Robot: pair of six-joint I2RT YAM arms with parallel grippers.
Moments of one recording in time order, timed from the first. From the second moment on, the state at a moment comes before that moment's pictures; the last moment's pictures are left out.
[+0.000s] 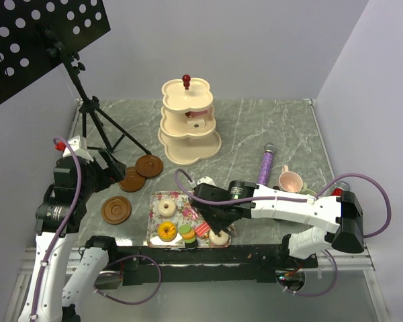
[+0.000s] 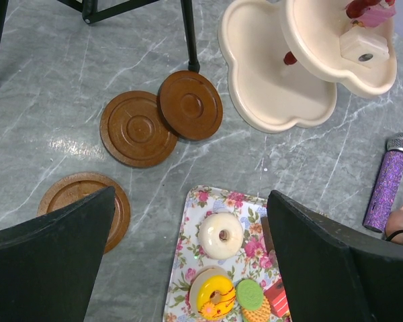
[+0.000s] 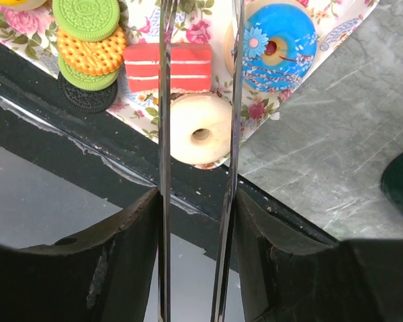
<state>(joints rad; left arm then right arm) -0.09 0.63 0.95 -0.84 -0.02 -0.52 1.27 1.37 1.19 -1.11 0.19 0.59</state>
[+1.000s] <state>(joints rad) -0.09 0.73 1.08 -0.79 0.04 -0.53 1.03 1.28 1.57 -1.19 0.24 0.44</state>
